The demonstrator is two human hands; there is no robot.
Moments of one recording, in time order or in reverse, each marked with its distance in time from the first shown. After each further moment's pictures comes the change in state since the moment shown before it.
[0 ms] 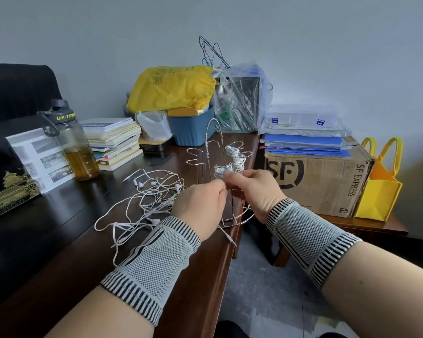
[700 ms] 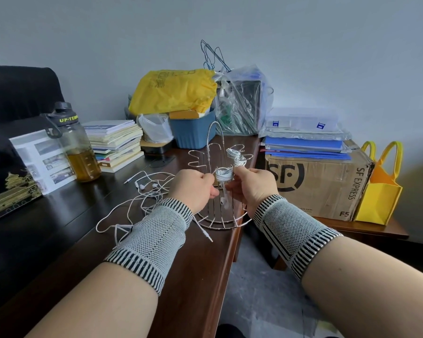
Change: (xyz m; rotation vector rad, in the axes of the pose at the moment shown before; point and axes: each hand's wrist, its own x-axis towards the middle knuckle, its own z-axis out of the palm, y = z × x) left_hand 0.030 -0.017 -0.006 -0.675 -0.008 -0.402; right_hand 0.015 -0.005 0.013 0.209 0.240 0.158
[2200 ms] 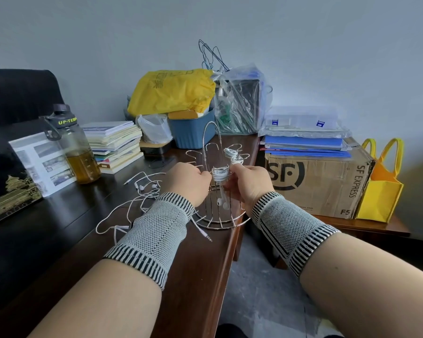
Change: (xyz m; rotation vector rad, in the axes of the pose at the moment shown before) left_hand 0.006 0.012 -0.005 0.385 0.090 -0.019; right_hand 0.001 -0.002 0.002 -0.079 -0.067 -0.026
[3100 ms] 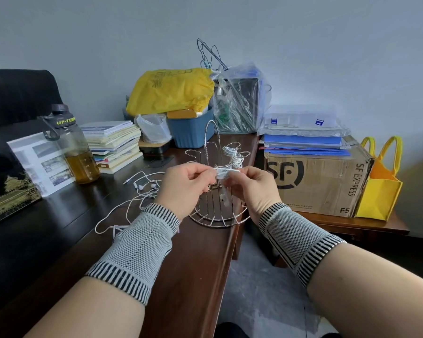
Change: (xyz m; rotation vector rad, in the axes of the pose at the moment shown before) left_hand -0.019 -0.013 -0.003 -0.553 -0.038 0.198; right_hand -0.007 0.017 -0.014 0.062 -0.079 -0.188
